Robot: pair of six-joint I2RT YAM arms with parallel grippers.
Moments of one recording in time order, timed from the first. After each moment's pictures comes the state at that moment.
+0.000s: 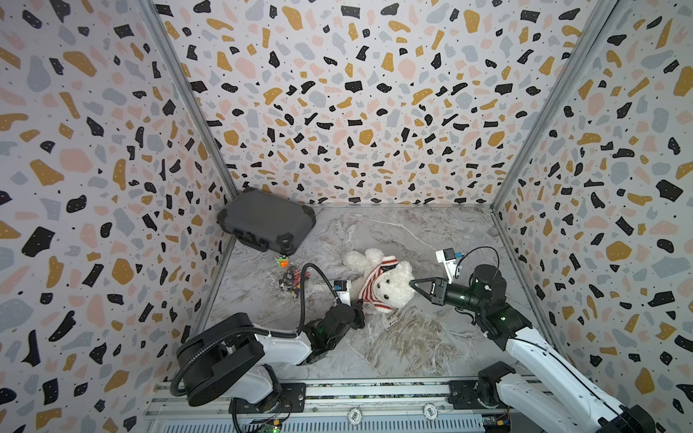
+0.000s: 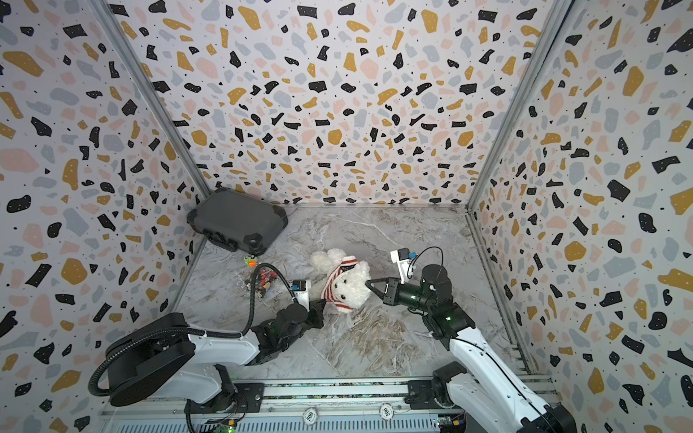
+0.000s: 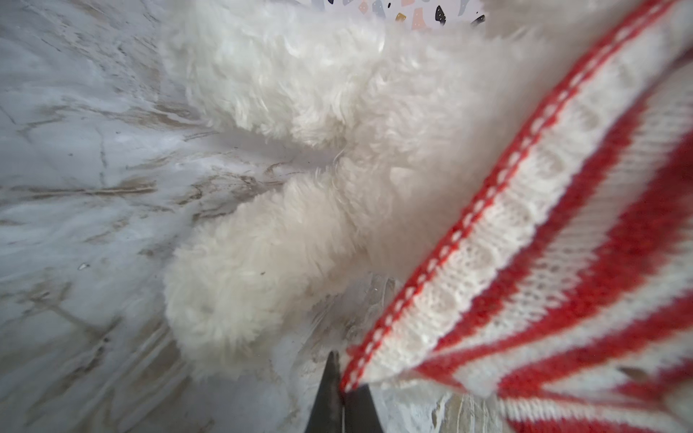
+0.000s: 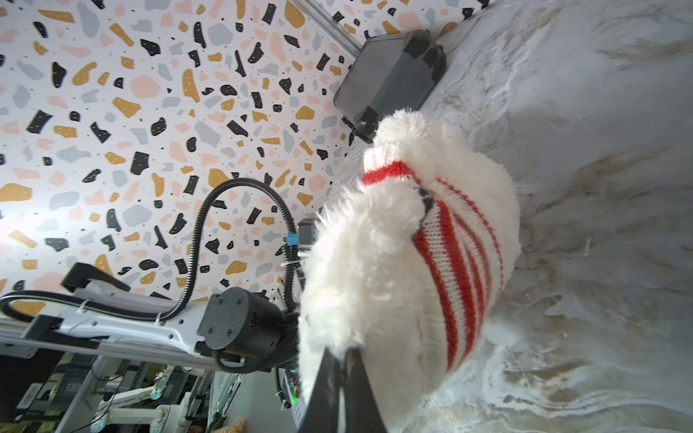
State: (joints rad) left arm -0.96 1.42 0.34 0.61 -0.35 -0.73; right arm 0.40 0.82 0.53 0.07 -0.76 0.77
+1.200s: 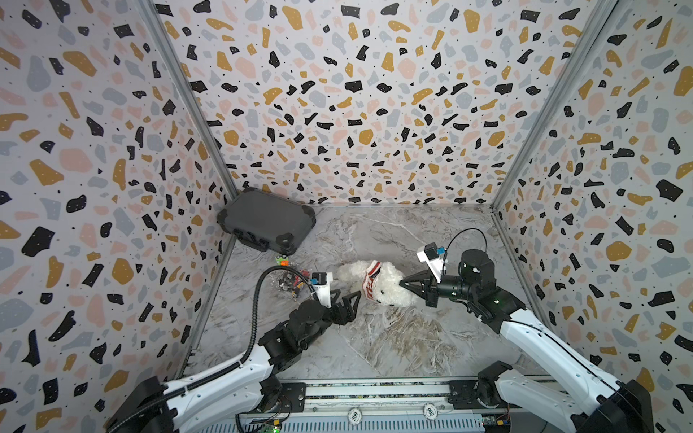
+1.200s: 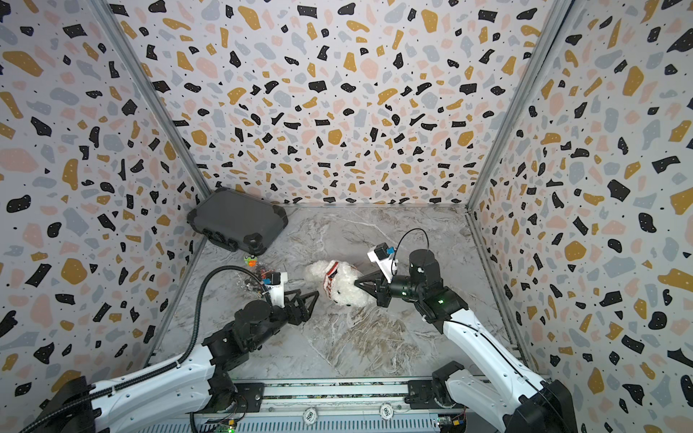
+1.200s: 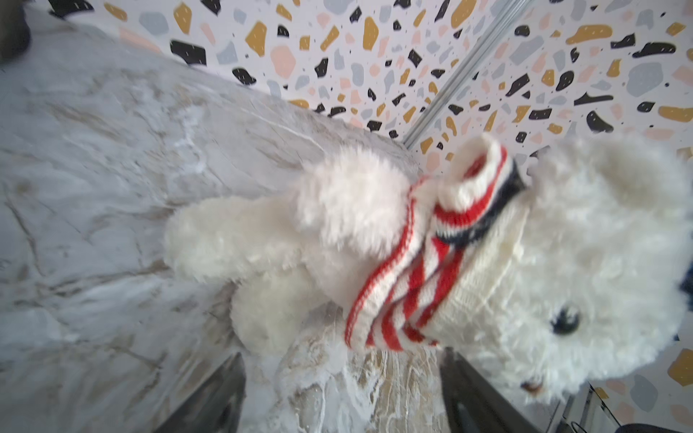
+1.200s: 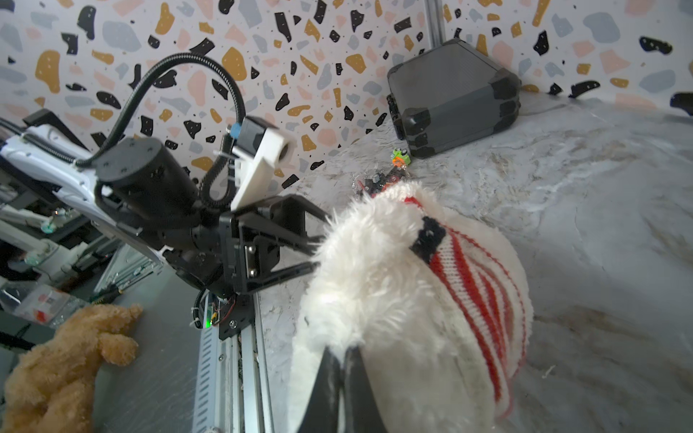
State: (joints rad) left arm -0.82 0.81 0.31 0.25 -0.16 -0.63; right arm 0.50 0.98 0.71 -0.10 -0.84 0.07
